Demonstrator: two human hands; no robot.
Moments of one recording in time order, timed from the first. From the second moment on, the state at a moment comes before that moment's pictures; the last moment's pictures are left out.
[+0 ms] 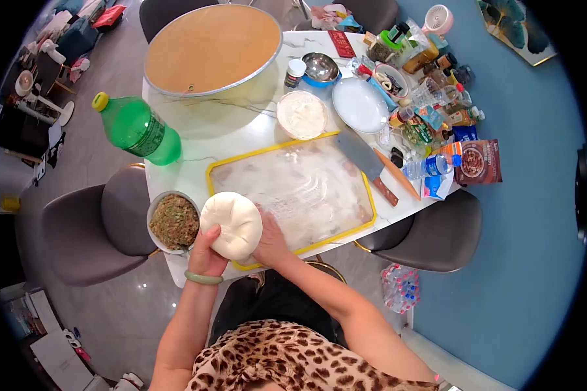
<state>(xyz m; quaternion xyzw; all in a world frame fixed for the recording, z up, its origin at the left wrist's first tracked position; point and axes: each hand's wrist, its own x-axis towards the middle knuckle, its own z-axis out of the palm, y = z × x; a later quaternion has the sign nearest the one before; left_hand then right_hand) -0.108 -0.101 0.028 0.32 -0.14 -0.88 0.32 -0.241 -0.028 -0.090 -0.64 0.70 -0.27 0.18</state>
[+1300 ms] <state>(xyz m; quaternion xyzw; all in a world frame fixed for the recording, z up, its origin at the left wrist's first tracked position) -0.147 -0.078 -0.025 0.49 -0.37 -0.71 0.34 -0.312 -0.096 -0.062 -0.62 0.73 -0.30 0.02</state>
